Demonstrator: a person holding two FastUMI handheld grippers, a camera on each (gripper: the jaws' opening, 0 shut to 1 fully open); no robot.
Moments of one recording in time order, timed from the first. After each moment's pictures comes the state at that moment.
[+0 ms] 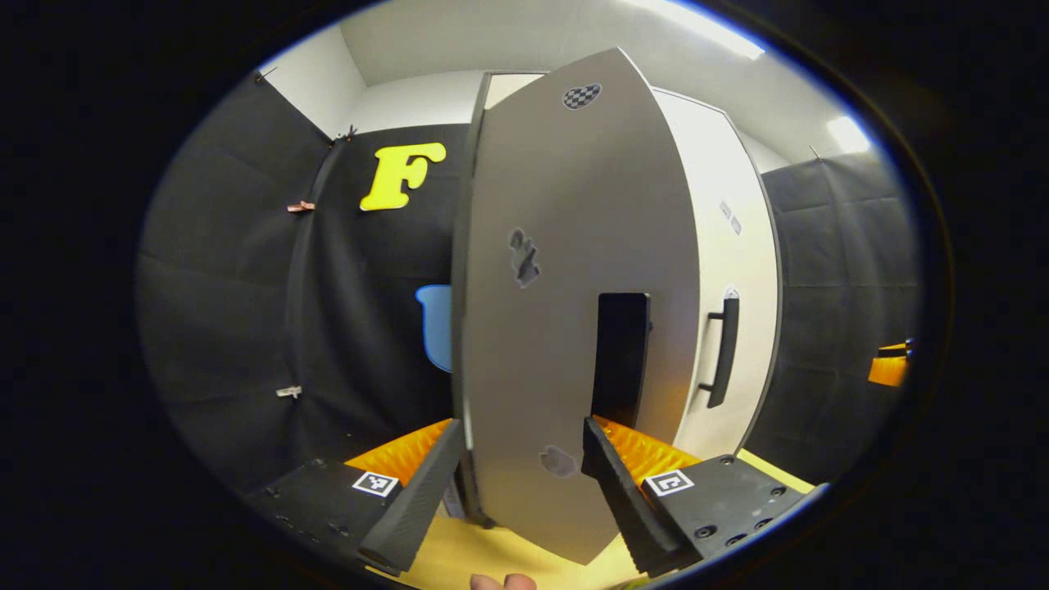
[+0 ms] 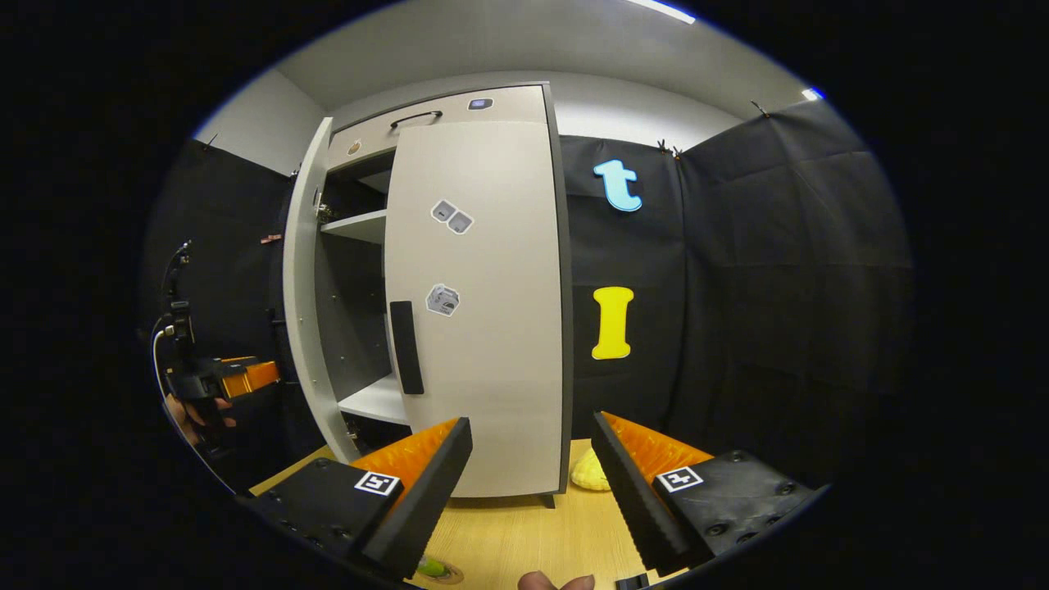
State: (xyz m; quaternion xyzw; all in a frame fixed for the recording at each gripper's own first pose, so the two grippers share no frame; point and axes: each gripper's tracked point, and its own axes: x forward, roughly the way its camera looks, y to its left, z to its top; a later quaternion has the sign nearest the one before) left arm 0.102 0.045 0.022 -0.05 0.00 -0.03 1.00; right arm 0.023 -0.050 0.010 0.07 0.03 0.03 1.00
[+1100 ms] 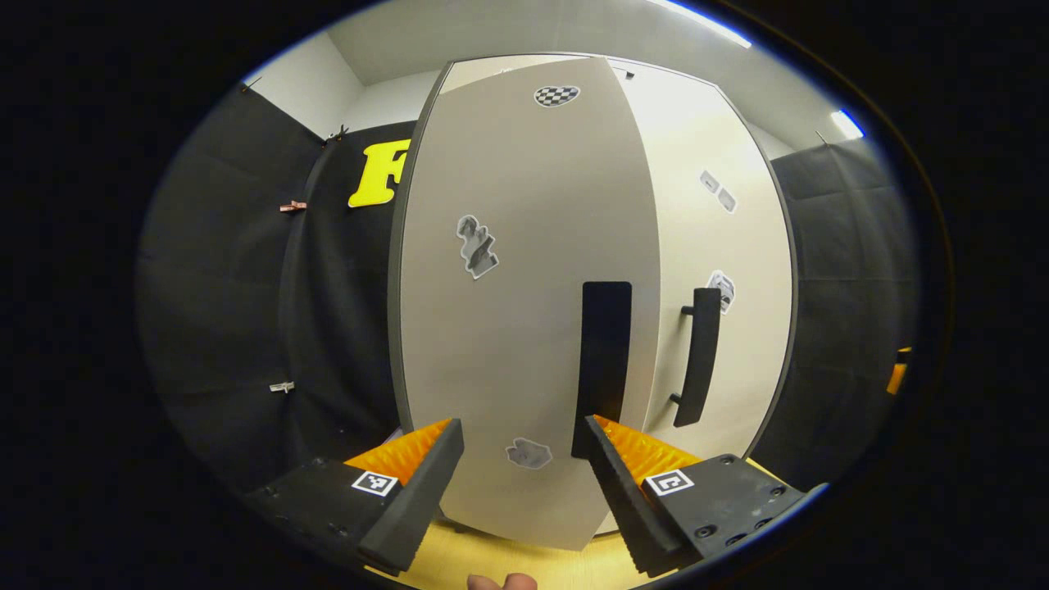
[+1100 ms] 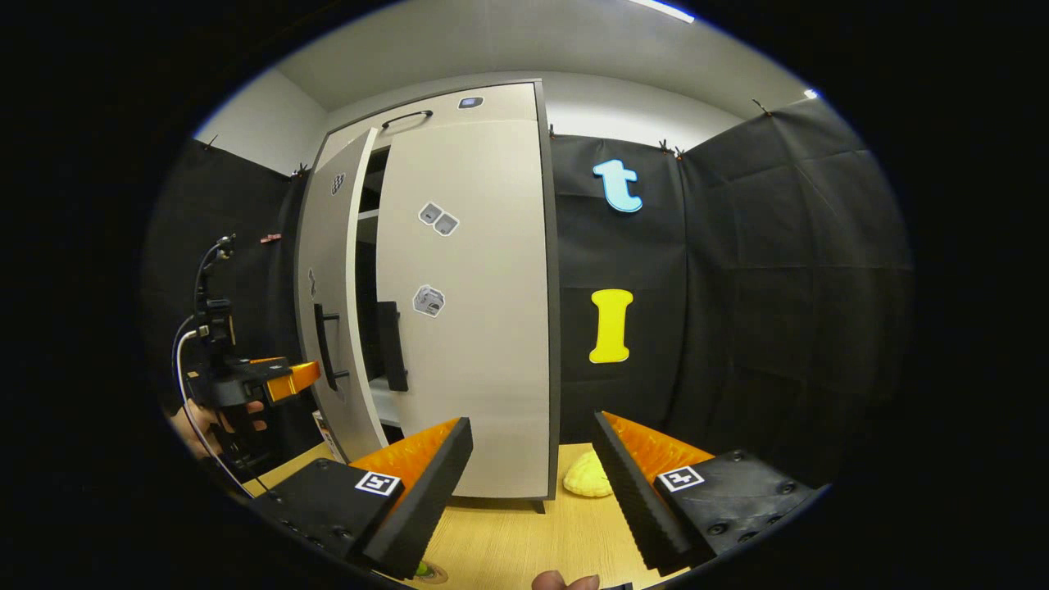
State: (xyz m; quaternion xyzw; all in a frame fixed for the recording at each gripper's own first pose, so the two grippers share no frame) left arm 0.127 -0.002 0.018 -0.03 0.00 0.01 1.00; right arm 0.035 -0.066 0.009 0.06 0.02 0.03 1.00
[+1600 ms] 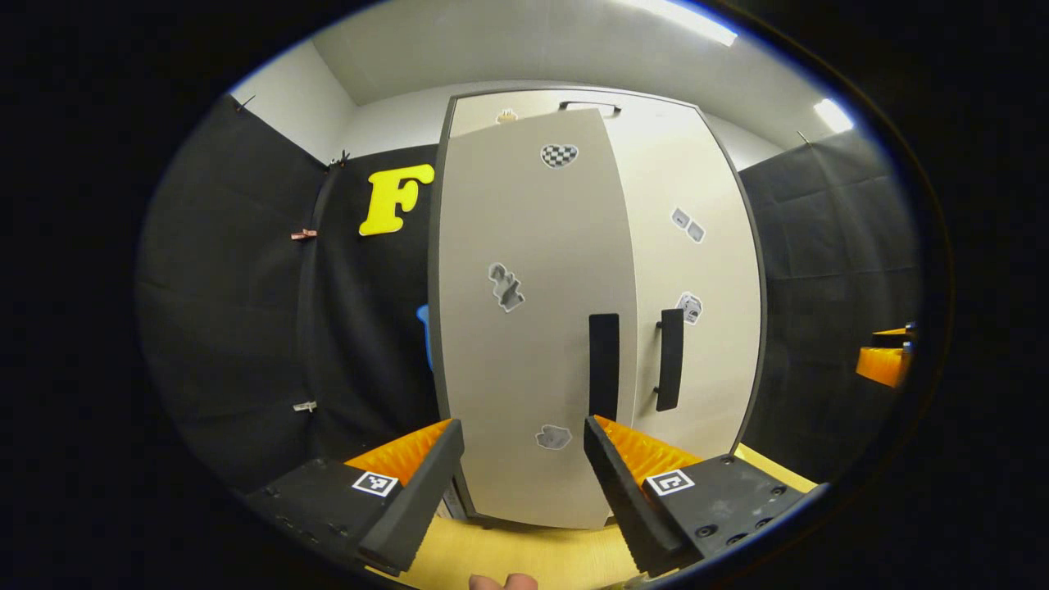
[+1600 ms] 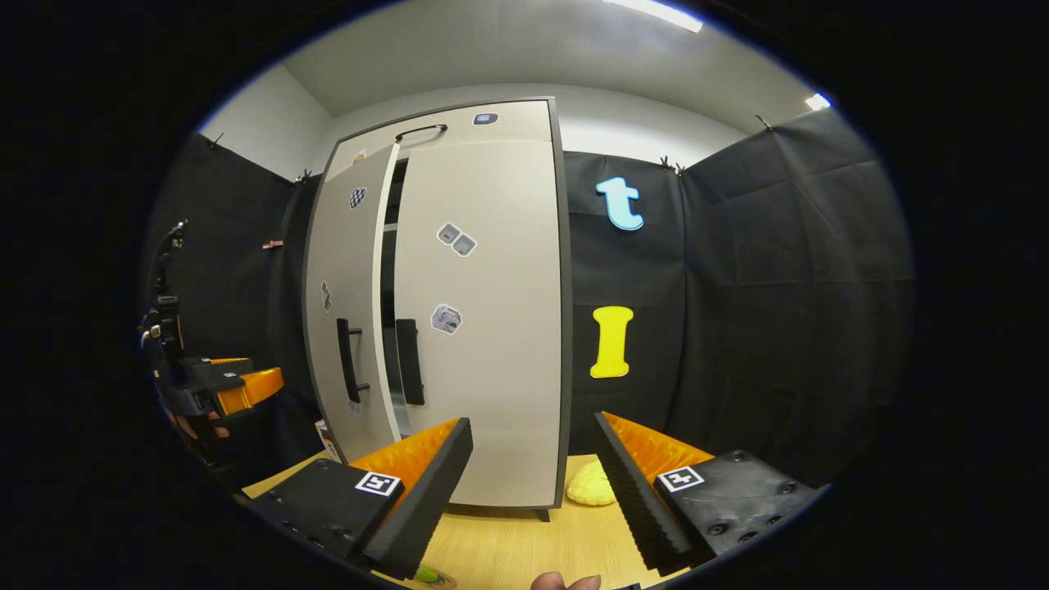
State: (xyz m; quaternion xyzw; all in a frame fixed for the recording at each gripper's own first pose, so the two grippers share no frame) left arm 0.033 0.029 0.047 0.00 -0.03 0.01 1.00; right arm 0.022 -0.042 0.030 0.05 -0.01 0.02 1.00
